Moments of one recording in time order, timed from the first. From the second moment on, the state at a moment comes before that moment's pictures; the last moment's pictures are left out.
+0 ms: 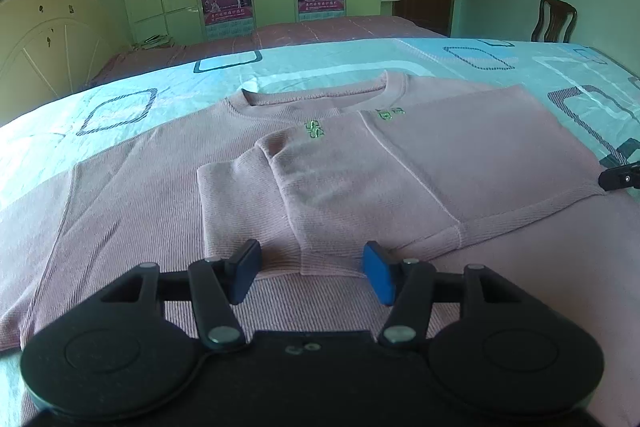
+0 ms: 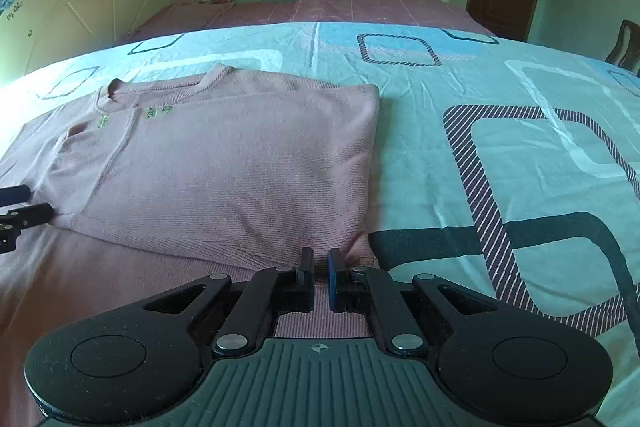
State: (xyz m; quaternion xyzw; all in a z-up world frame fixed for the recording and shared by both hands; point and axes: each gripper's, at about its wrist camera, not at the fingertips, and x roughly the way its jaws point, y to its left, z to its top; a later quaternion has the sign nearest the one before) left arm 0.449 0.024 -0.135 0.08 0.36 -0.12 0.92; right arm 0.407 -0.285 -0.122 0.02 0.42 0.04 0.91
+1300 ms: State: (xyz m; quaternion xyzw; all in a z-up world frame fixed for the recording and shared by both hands) left arm 0.344 0.494 -0.137 -0.41 0.21 0.23 0.86; right arm 0.434 -0.145 -0.100 0.06 0.38 0.06 0.92
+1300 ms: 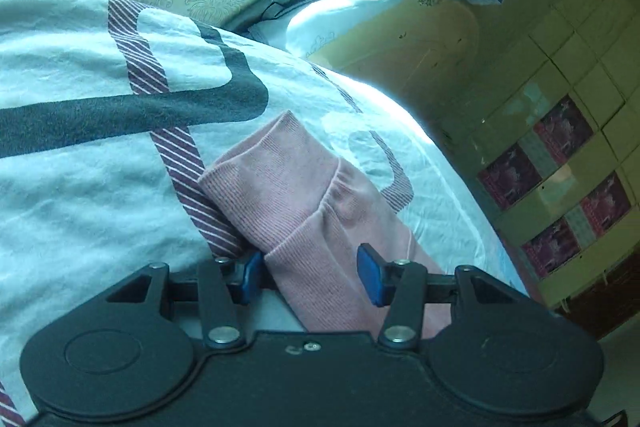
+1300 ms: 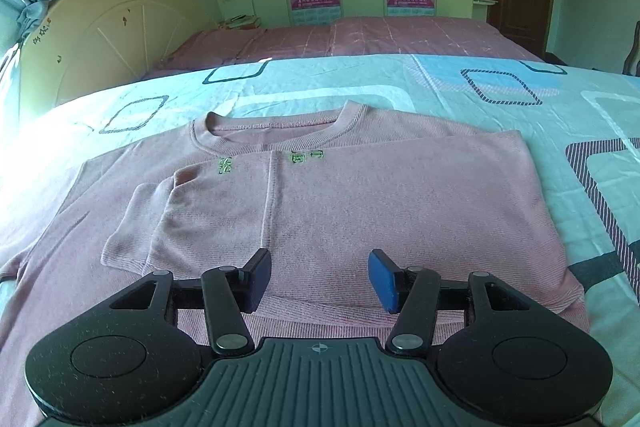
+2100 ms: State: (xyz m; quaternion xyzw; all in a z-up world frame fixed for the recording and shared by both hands) left arm 0.437 0.198 -0.069 -0.15 0.28 0.00 0.95; right arm 0.425 -0.207 -0.090 0.13 0.35 0.06 0.92
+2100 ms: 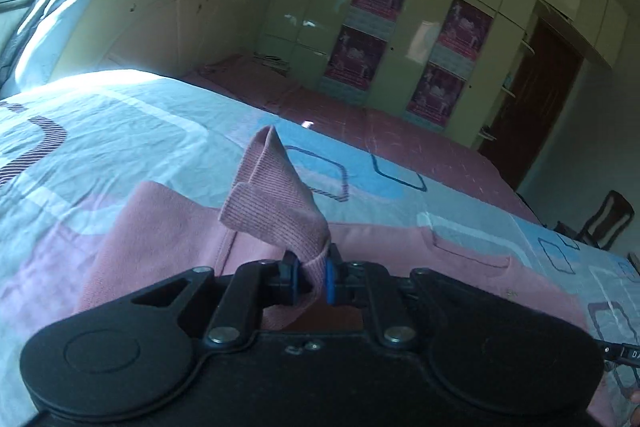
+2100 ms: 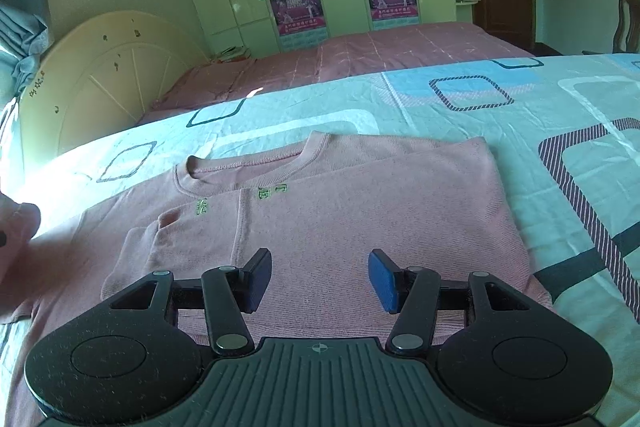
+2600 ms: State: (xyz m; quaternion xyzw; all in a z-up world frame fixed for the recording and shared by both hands) left arm 0.473 0.007 -0.108 0.00 0.35 -0.12 0.93; right arm 0.398 -0.293 -0.094 0.20 0.35 0.03 0.91
